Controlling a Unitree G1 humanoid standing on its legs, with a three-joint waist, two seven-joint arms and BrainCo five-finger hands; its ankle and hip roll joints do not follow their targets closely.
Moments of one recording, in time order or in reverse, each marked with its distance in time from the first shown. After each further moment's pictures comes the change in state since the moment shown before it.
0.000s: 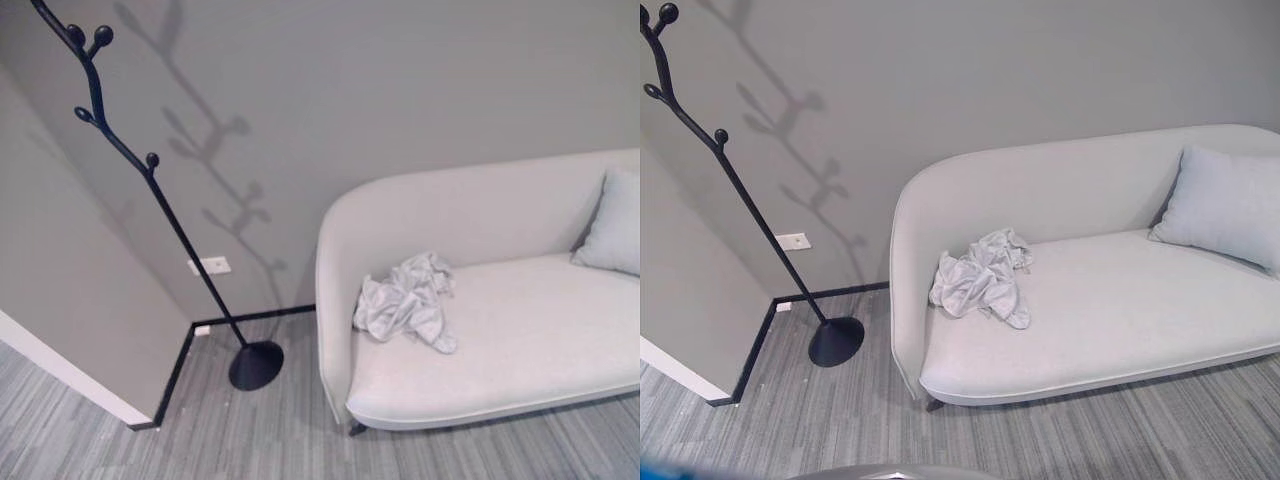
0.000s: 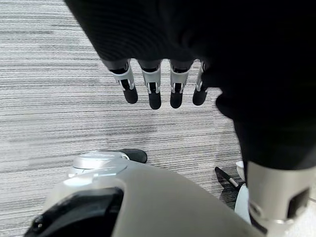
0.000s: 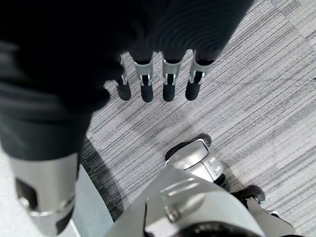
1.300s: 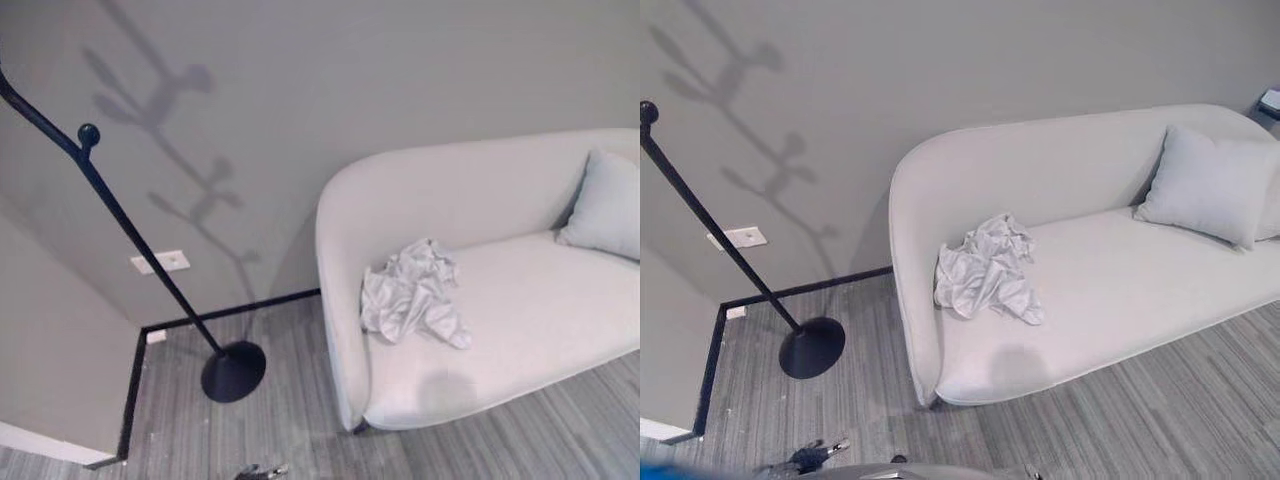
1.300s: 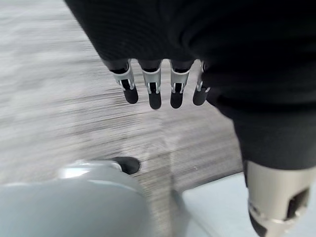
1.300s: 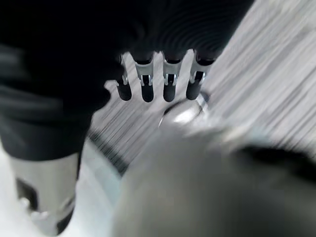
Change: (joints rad) left arm -0.132 0.043 -0.050 -0.041 -0.071 -0.057 0.038; right arm -0.083 0.038 -0.007 -0.032 0.005 0.006 -0.001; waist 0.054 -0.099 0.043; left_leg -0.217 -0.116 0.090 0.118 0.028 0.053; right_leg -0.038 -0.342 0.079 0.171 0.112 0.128
